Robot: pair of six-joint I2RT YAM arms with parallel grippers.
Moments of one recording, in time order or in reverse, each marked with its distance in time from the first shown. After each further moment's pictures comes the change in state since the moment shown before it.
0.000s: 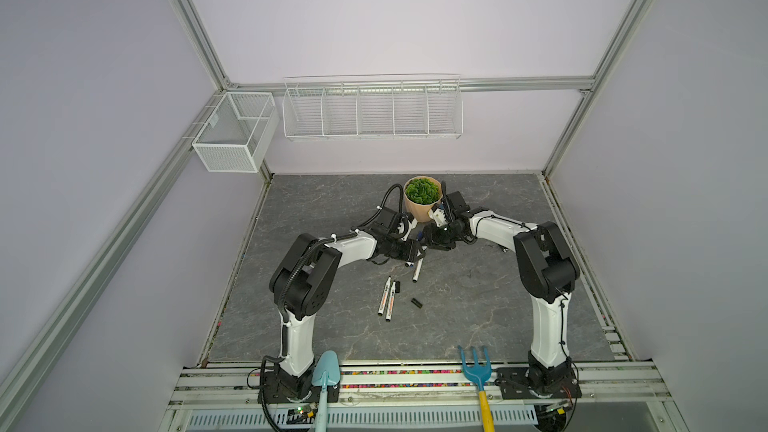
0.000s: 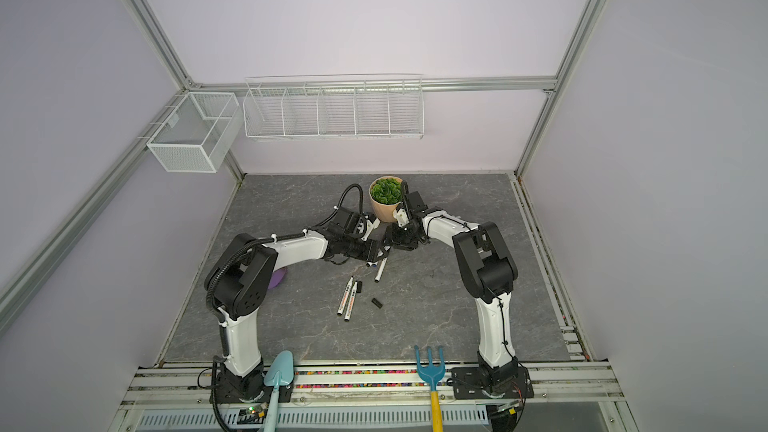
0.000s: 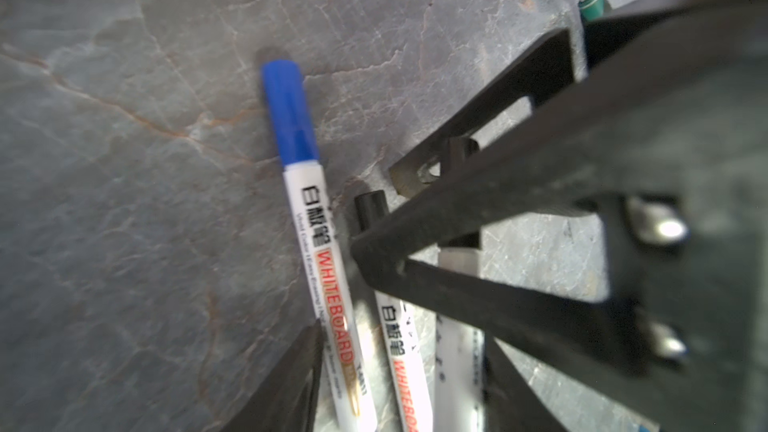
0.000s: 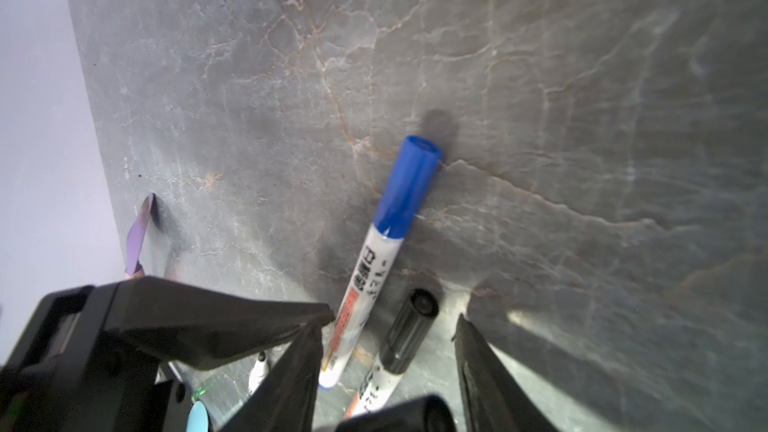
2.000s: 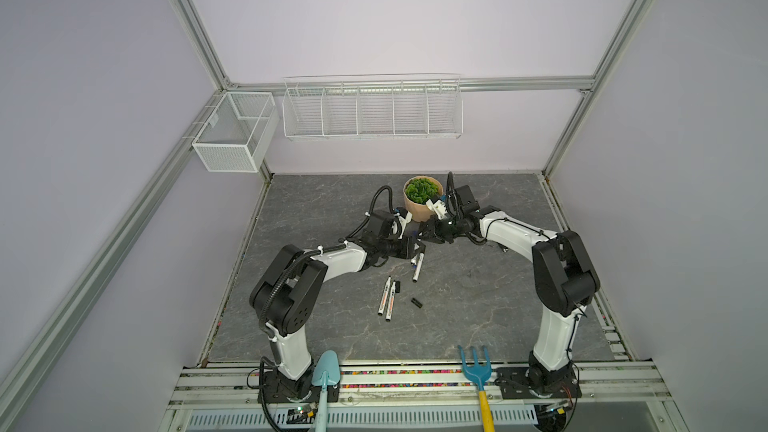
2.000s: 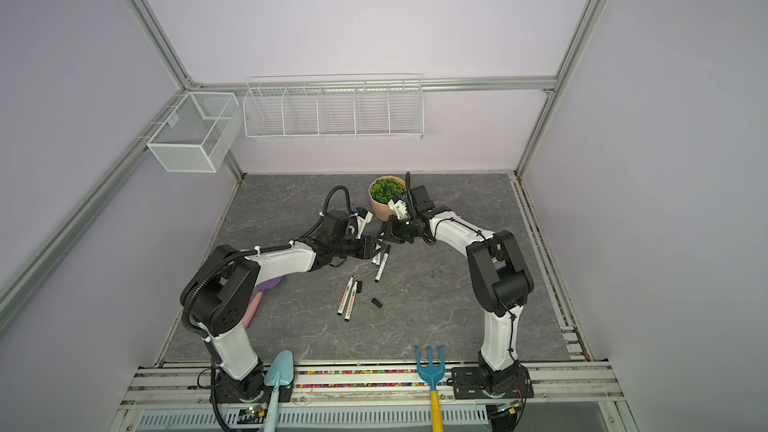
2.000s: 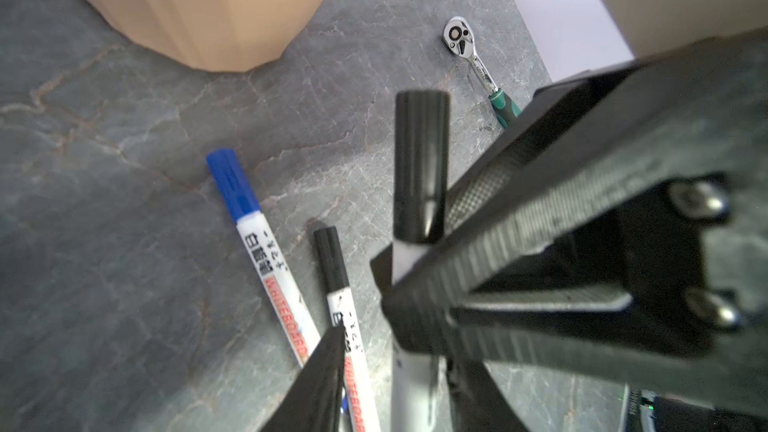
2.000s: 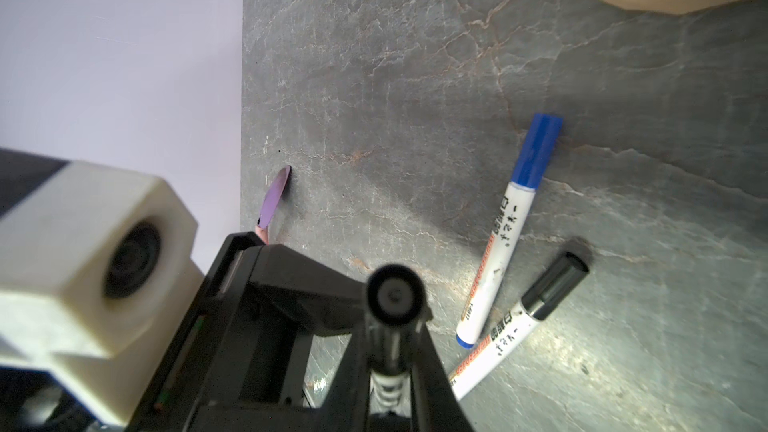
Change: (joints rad) left arm -0.003 -0.180 -0.209 0.293 -0.013 -0.112; right arm -0.003 -0.158 -0.069 0.095 -0.193 0.063
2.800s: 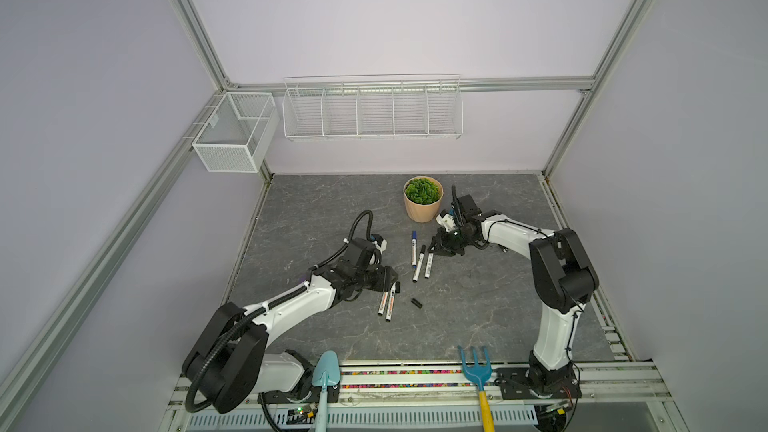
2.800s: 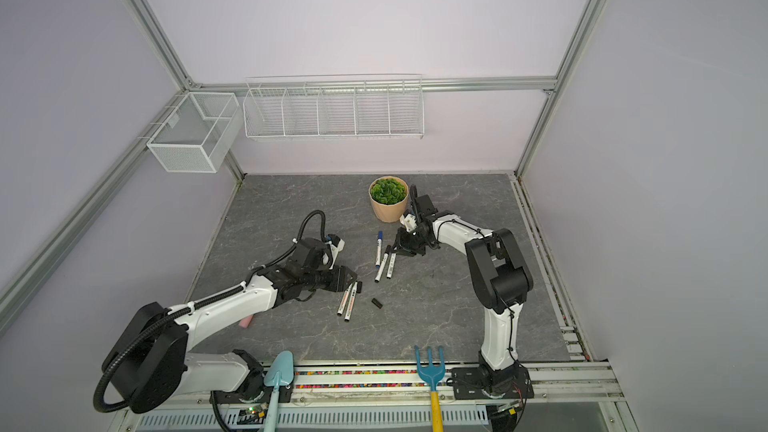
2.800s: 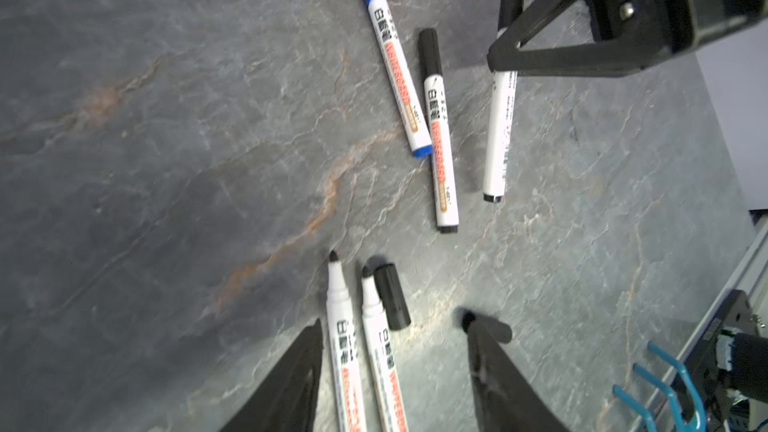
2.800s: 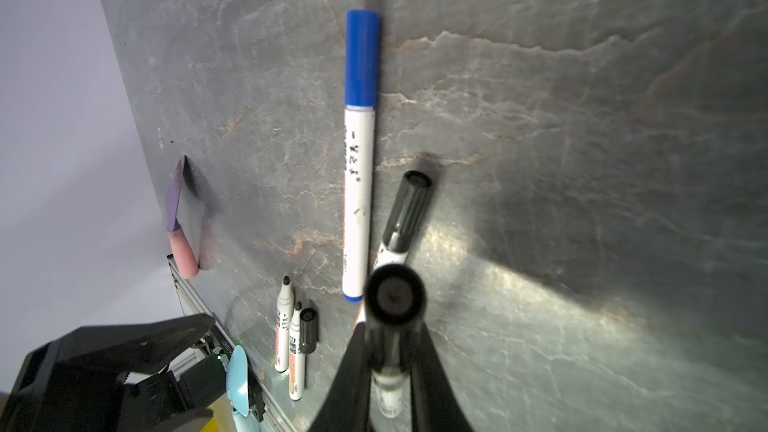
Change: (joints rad) left arm -0.041 -0.491 -0.327 -0.363 -0.270 0.000; right arm -0.032 0.045 -0.055 -0.144 0.101 -0.035
